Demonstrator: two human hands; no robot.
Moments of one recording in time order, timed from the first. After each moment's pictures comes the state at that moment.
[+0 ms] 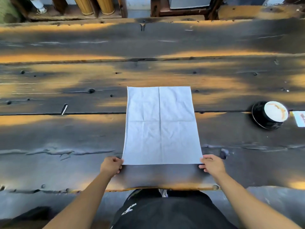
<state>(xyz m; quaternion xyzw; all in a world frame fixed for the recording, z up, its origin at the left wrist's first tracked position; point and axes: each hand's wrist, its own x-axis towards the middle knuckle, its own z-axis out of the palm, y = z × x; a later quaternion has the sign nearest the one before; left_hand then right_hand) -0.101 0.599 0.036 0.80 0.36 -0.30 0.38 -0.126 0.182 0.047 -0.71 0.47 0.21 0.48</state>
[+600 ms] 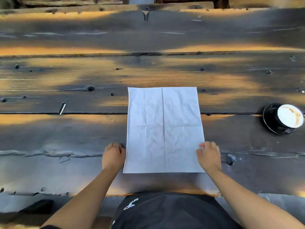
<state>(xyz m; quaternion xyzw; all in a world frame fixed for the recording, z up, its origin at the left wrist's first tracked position) -0.053 0.584 0.051 0.94 0.19 -0.21 0.21 -0.070 0.211 0.048 -0.92 0.26 0.19 0.23</state>
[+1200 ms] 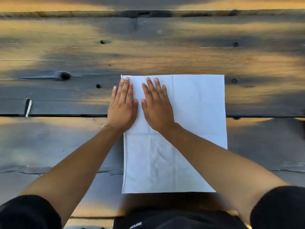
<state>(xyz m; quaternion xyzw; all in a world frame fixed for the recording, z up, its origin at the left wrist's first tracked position) 0.160 0.560 -0.018 0.98 -0.11 -0.06 0.13 0.161 0.401 0.002 -0.97 -0.11 0.12 0.18</state>
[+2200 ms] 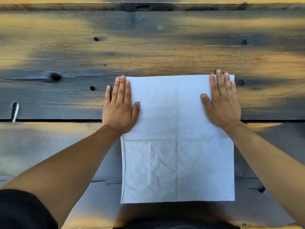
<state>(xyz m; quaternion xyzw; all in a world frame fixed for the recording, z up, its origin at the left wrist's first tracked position) 0.174 0.562 -0.038 0.99 -0.10 -0.10 0.05 0.177 0.204 -0.028 -0.99 -0.01 0.12 0.06</state>
